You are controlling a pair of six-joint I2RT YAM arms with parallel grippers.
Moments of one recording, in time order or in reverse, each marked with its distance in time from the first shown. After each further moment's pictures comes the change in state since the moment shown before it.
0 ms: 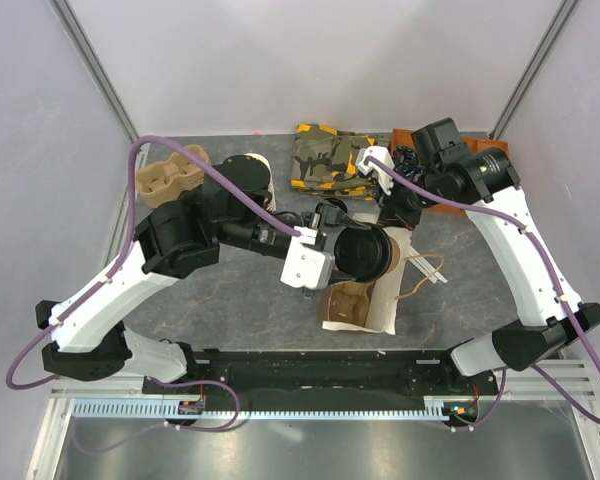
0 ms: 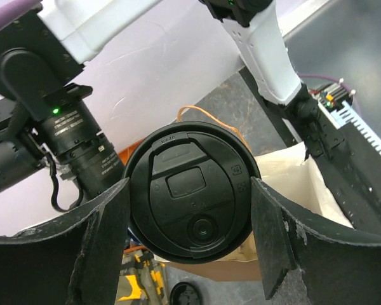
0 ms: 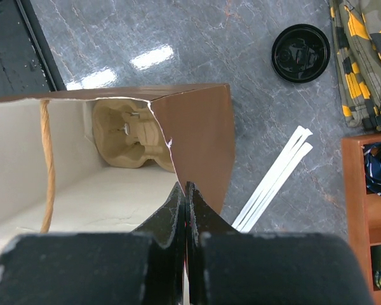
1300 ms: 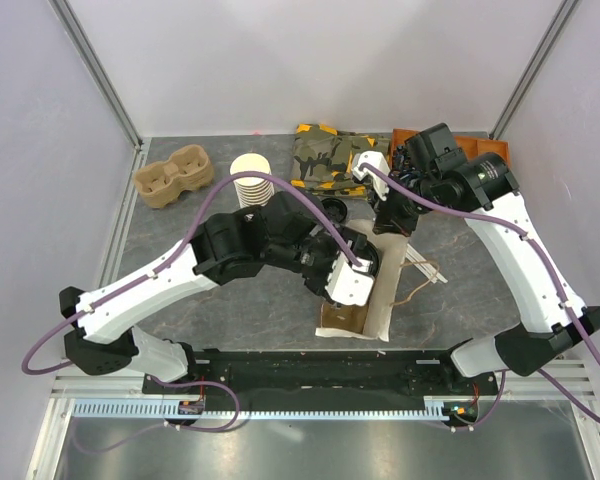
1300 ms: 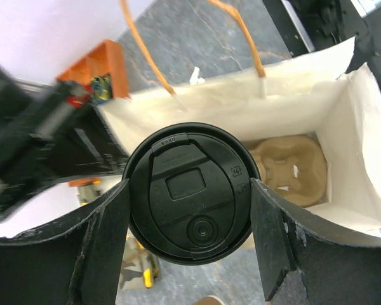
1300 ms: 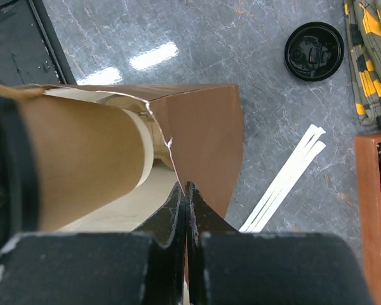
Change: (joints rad) left arm -0.064 0.055 -0.170 -0.076 -0.307 0.108; right arm 0.064 -0.023 -0.007 0.000 0.038 0.073
